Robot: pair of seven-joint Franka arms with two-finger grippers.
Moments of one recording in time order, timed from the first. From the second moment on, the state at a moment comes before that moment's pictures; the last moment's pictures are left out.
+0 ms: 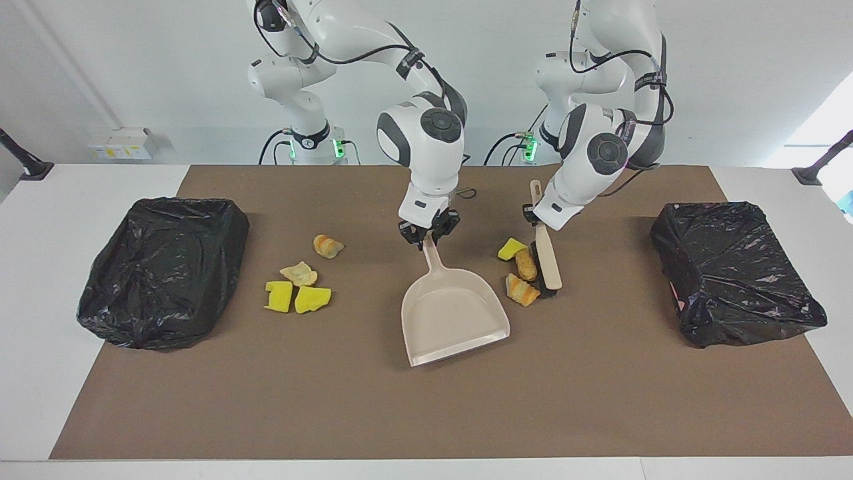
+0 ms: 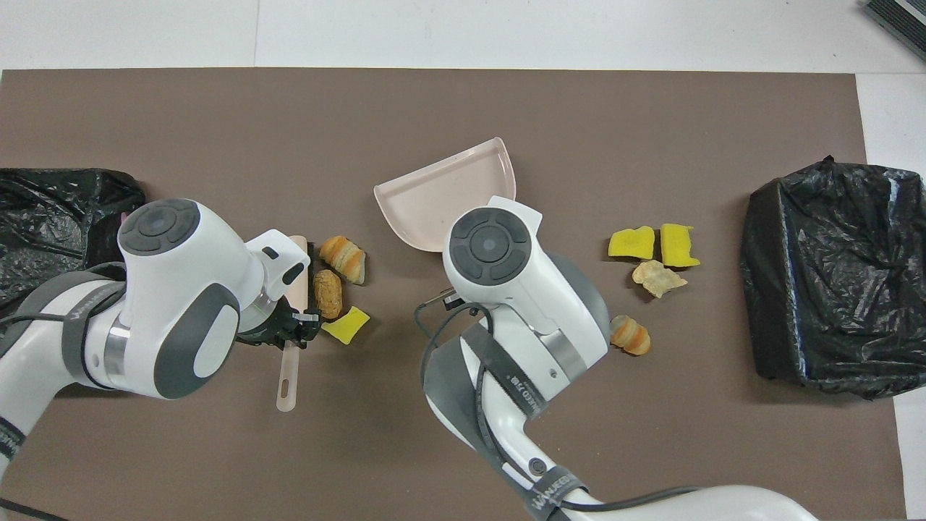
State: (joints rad) left arm -0.13 0.04 -0.20 -2.10 -0.14 1.88 -0.30; right arm 0.53 0.32 0.05 -1.70 -0.08 1.96 0.19
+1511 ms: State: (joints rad) left arm -0.22 0.00 -0.21 -2.30 -0.18 2.18 -0.37; right arm 0.36 0.23 0.06 -1.86 -0.20 1.94 -1.03
